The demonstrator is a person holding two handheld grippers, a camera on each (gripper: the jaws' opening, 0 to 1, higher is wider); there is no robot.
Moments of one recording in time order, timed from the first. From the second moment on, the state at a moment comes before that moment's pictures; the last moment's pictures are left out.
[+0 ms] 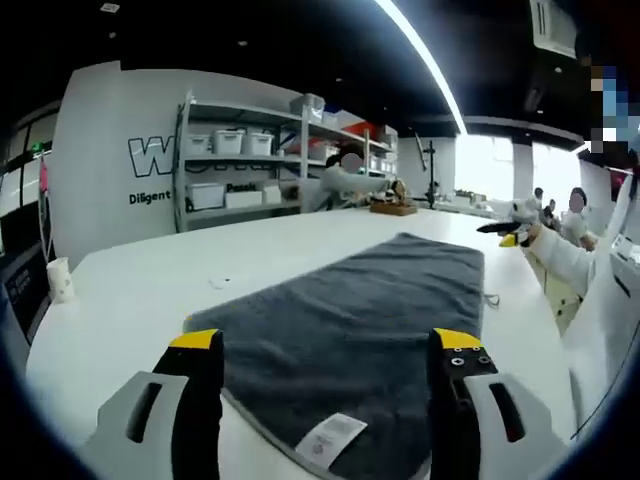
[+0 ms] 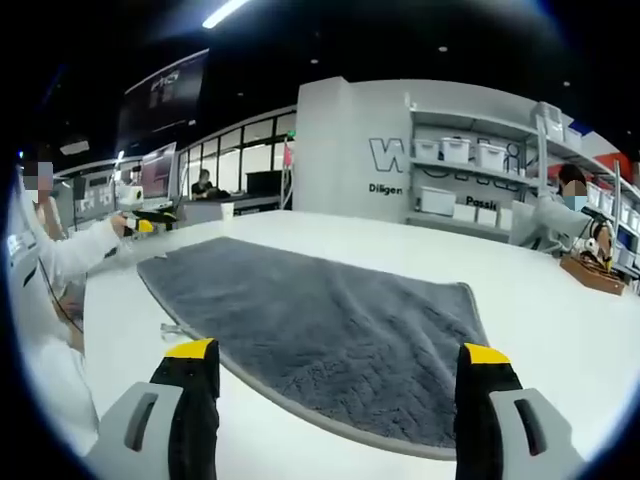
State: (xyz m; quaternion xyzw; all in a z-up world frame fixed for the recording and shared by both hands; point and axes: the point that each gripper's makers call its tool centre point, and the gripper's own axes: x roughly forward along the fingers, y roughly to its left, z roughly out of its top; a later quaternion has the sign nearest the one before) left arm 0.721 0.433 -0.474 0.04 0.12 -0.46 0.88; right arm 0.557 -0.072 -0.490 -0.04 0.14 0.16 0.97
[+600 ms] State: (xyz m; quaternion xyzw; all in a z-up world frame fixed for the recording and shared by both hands) left arm 0.670 0.431 -0.507 0.05 0.16 -0.47 0.87; right arm 0.592 -0.079 -0.487 -0.06 0.16 0.19 0.97
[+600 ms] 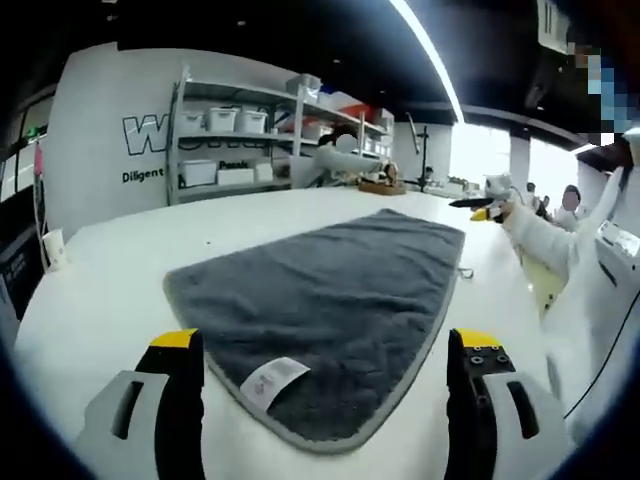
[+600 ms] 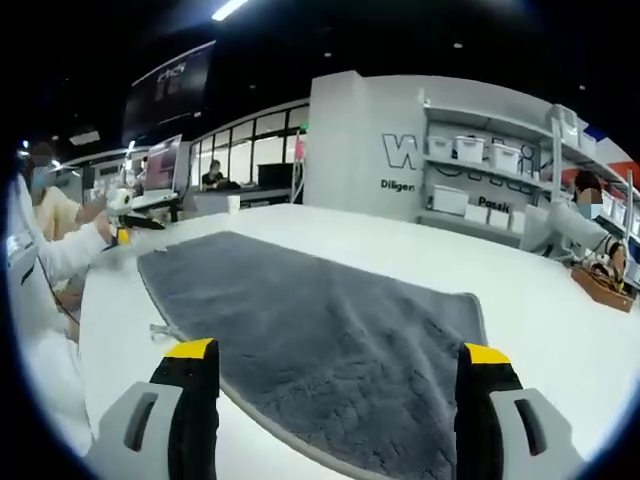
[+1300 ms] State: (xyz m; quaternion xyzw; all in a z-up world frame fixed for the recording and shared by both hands) left arm 0.653 0.426 -0.502 0.06 0.16 -0.47 0.87; right arm 0.741 -0.116 -0.520 -0.02 0.21 0.21 0.96
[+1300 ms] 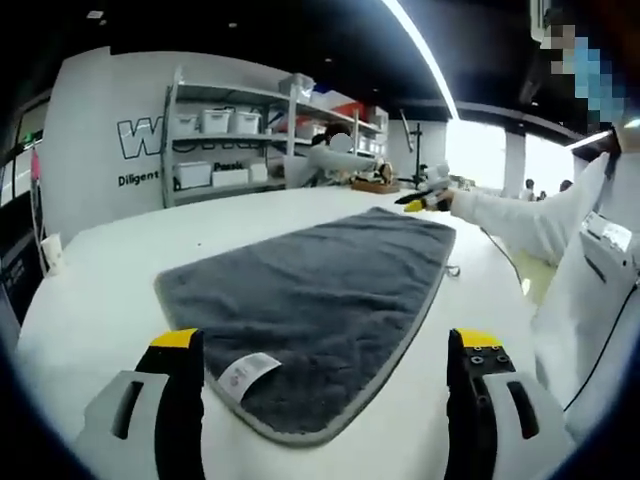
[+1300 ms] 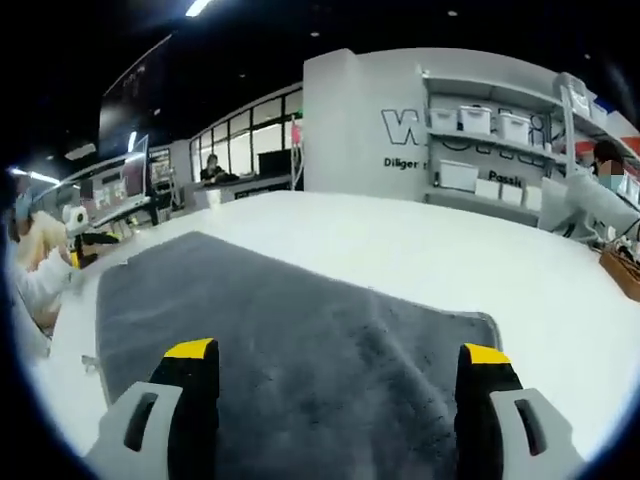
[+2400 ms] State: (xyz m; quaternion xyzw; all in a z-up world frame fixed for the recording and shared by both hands) left arm 0.660 0.410 -0.498 0.06 0.17 -0.47 0.86; right arm 0.834 -0.164 -0.559 0.04 0.25 0.13 0.96
